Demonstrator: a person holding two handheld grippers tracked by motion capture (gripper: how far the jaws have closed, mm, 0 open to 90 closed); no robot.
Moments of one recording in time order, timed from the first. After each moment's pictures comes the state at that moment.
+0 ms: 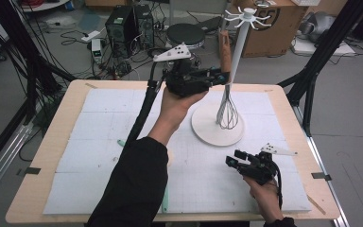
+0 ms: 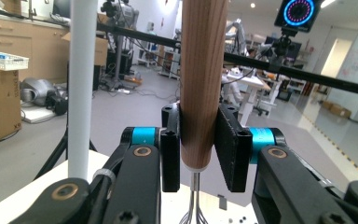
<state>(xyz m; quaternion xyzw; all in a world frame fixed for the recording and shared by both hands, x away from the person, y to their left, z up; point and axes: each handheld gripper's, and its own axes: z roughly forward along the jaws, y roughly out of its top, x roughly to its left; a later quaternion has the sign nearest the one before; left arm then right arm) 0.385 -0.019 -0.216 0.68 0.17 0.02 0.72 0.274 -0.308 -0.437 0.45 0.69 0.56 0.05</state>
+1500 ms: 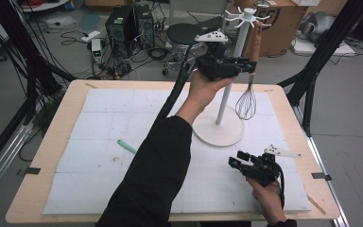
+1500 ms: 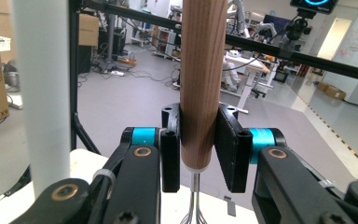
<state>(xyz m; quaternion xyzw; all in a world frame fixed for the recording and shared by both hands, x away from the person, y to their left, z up) 0.434 -0.080 -0.209 0.71 0.18 0.00 0.69 0.270 -0.316 -0.439 0.46 0.69 0.56 0.05</state>
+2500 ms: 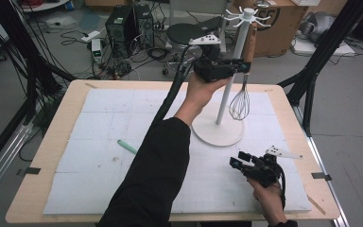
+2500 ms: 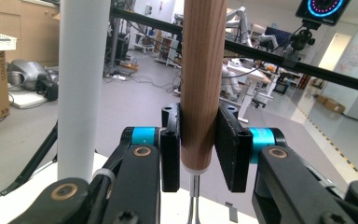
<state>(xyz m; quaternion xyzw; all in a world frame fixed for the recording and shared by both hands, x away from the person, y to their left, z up) 0.439 -0.073 -0.223 0.69 0.19 0.00 0.70 0.267 -0.318 -0.439 0.46 0.68 0.57 0.05</state>
